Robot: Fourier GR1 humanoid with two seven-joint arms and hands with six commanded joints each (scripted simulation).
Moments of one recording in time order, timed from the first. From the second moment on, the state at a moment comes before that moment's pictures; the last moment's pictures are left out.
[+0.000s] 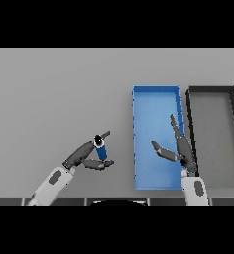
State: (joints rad) left arm -0.16 0.31 -0.57 -1.42 0.01 -0.13 -0.08; right arm 0.08 -0.15 0.10 -1.69 0.16 0.07 -0.05
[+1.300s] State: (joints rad) left arm -0.18 0.13 -0.57 -1.54 0.07 -0.13 -0.17; right arm 0.08 -0.16 0.11 -1.69 0.20 0.06 -0.05
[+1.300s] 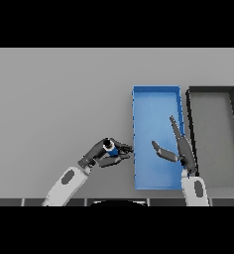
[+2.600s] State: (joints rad) left arm -0.20 0.09 -0.53 -1.61 0.00 -0.23 -0.07; right arm 0.04 -0.33 0.11 -2.07 -0.07 0.26 0.08
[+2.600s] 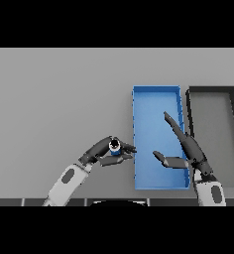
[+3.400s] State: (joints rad) left arm -0.20 0.05 -0.49 -1.59 -0.04 -0.29 -0.06; right arm -0.32 -0.32 0.37 -2.06 -0.19 0.43 0.43
